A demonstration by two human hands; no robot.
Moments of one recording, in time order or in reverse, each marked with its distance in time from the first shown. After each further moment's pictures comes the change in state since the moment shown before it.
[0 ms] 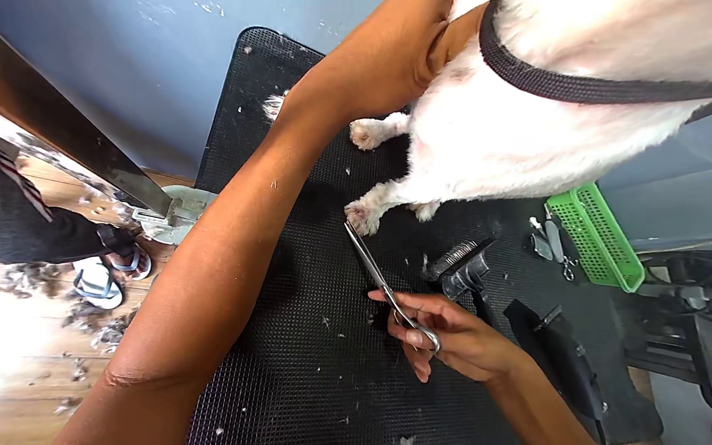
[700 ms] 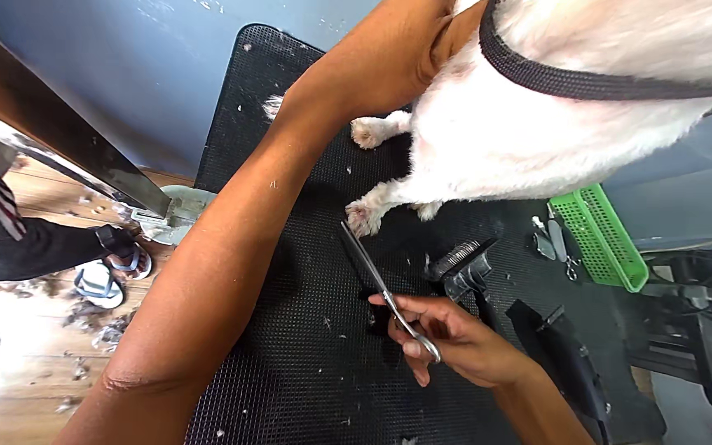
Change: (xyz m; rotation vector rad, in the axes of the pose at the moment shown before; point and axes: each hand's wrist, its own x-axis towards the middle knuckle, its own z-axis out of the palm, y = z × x) left_hand -0.006 0.008 -0.001 0.093 0.024 0.013; right_hand 0.000 -0.002 0.008 -0.145 0.033 -0.059
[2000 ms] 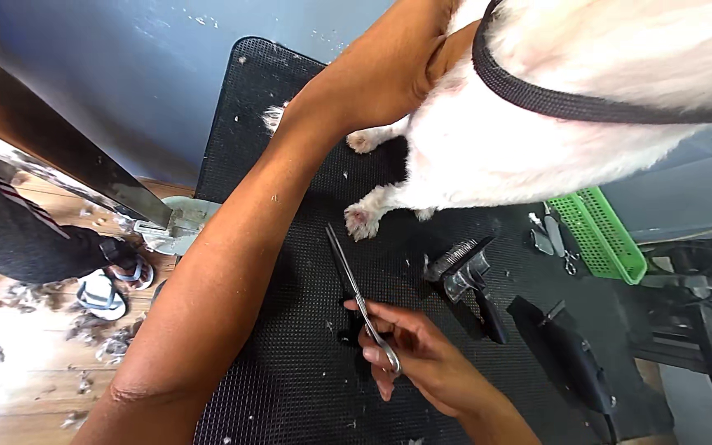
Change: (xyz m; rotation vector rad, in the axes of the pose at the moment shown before) left_hand -0.002 0.015 0.002 -0.038 0.023 0.002; right_hand 0.022 0.018 0.055 0.088 0.211 -0.056
